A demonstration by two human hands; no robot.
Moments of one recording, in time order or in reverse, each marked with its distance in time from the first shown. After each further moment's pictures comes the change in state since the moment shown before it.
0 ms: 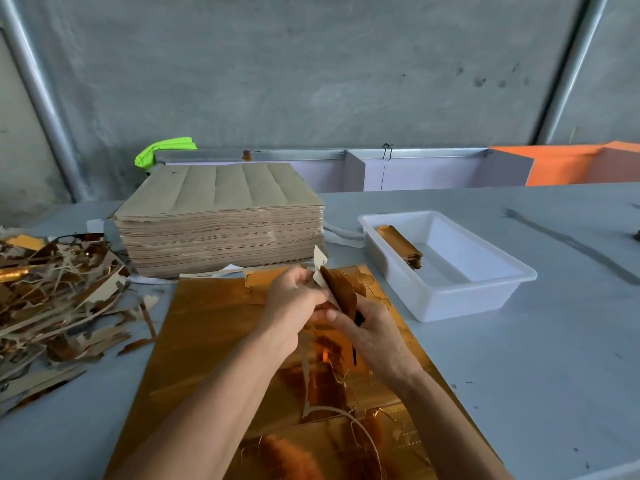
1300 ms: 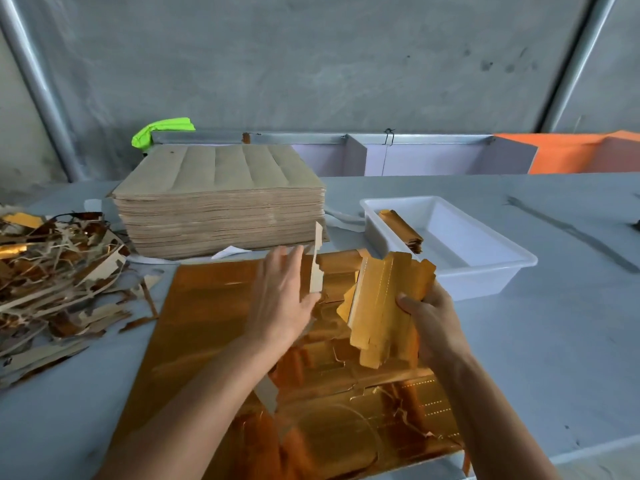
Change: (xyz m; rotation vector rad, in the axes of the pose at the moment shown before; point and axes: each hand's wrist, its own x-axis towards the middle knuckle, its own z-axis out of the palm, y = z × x) left_hand 0.003 -0.035 -0.022 1.078 0.218 0.601; right_hand -0.013 0.020 -0.049 0.250 0.403 0.321
